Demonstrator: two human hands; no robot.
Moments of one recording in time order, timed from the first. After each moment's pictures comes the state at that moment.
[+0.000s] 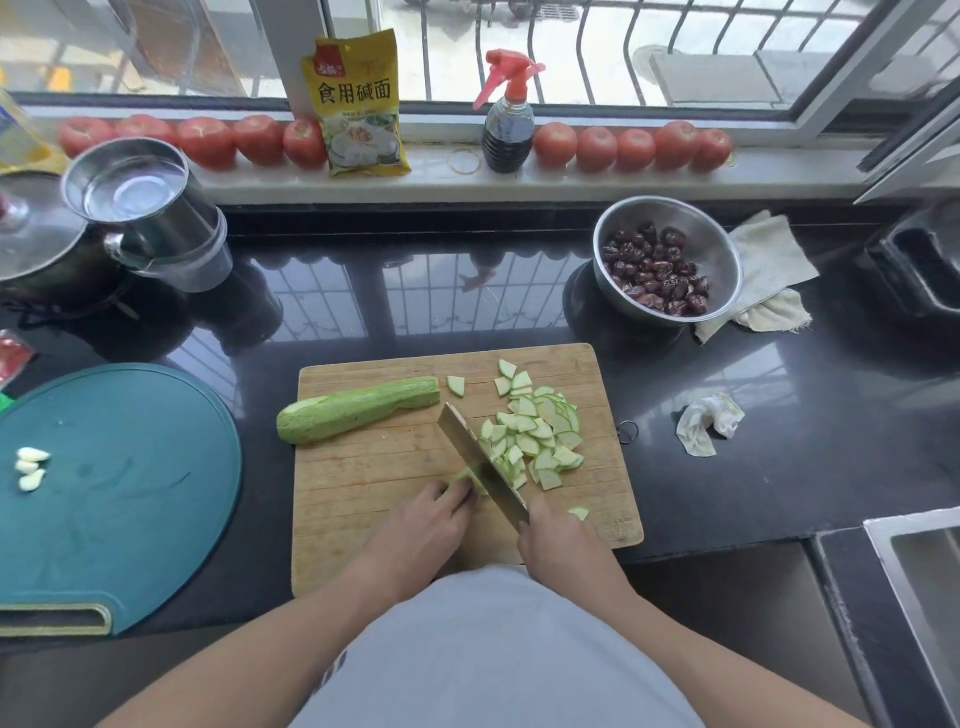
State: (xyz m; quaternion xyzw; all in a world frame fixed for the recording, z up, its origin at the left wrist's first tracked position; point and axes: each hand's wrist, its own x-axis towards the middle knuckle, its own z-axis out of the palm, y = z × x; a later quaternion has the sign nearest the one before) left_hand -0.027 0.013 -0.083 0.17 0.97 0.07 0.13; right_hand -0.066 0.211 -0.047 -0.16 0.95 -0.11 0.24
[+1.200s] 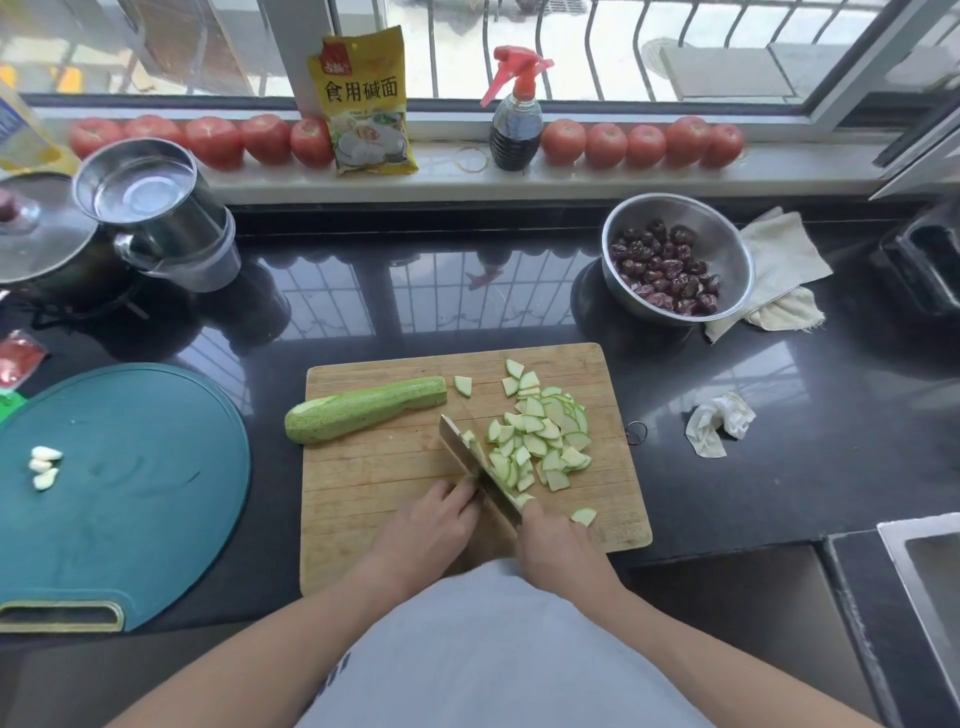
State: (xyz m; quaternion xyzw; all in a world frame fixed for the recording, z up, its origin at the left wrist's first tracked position) left_hand -0.028 0.010 -0.088 0.20 0.97 0.09 0.12; right_hand -0.067 0.199 -0.058 -0.17 0.95 -0.08 0.27
